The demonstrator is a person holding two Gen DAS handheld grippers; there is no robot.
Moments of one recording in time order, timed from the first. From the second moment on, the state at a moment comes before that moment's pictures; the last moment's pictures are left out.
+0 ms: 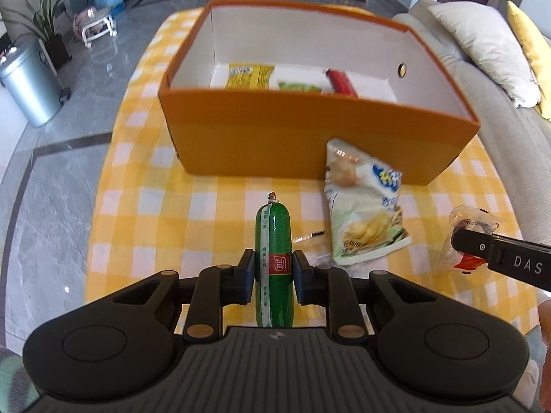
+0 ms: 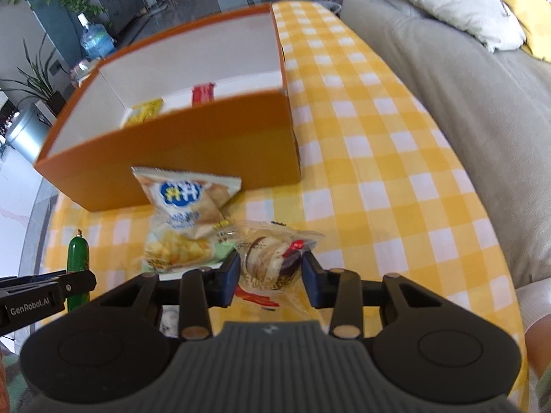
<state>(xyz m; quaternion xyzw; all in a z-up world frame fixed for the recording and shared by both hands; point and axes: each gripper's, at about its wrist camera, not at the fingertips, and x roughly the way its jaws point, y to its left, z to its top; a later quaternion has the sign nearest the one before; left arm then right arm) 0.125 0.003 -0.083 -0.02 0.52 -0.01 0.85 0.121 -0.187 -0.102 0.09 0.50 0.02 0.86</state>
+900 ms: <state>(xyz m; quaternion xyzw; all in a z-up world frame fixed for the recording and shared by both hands) 0.191 -0.010 -0.005 0.02 0.43 -0.06 0.90 0.153 -0.167 -0.025 0.09 0.39 0.07 0.91</state>
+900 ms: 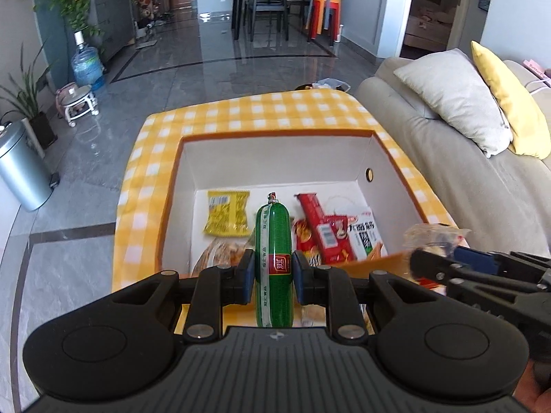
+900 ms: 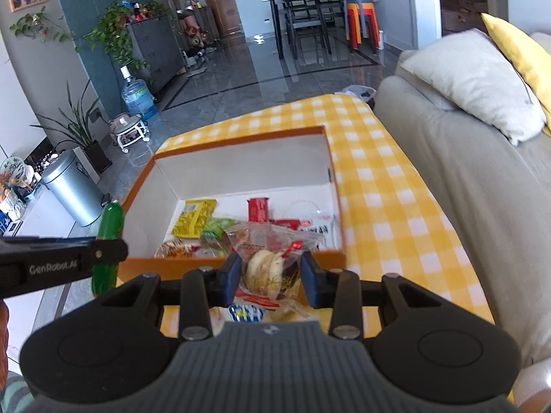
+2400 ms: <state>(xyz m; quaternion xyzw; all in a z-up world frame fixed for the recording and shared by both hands) 0.329 -0.011 -0.104 0.12 0.52 -0.04 0.85 0.324 -0.110 -0.113 -0.17 0.47 0.10 0.86</state>
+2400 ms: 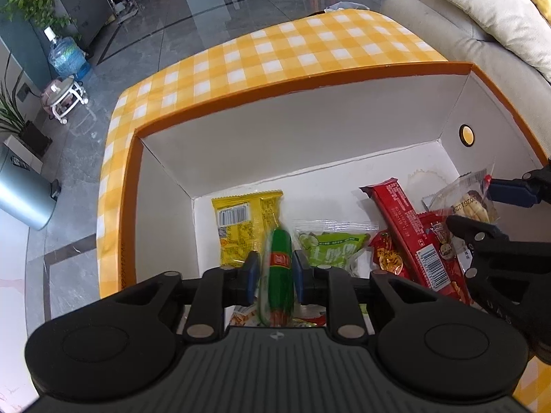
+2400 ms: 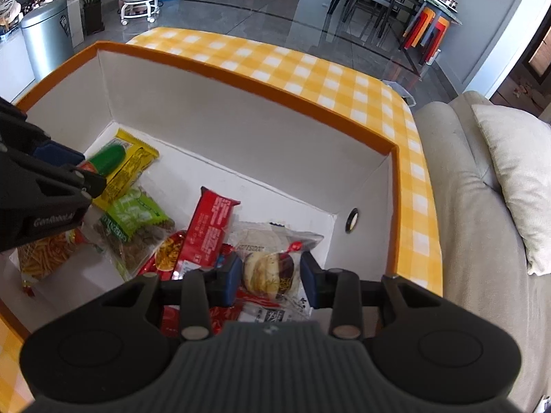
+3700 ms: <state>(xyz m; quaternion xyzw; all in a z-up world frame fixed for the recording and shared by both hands) 0.176 0.017 -0.008 0.05 0.37 -0.08 0.92 0.193 -0.131 -0.023 -0.02 0.39 0.09 0.92</state>
